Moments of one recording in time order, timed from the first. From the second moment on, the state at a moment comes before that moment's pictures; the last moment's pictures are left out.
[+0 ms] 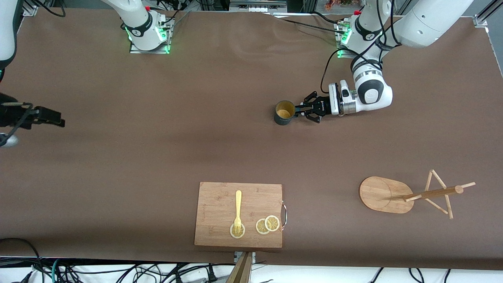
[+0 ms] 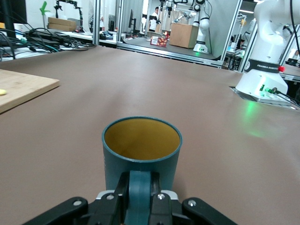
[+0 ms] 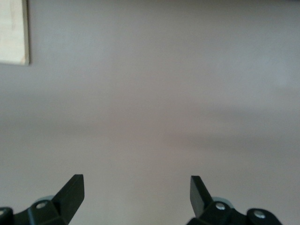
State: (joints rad) left arm 0.30 0.50 -0.52 -2.42 -1.65 2.19 2.71; right arm 0.24 0.33 -0.39 -1.30 0.11 1.56 -0.21
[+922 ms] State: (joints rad) left arm 0.68 0.39 -0.52 -2.41 -1.38 1.87 2.05; right arm -0.09 -0.08 0.00 -1.76 -0.04 1.68 -0.20
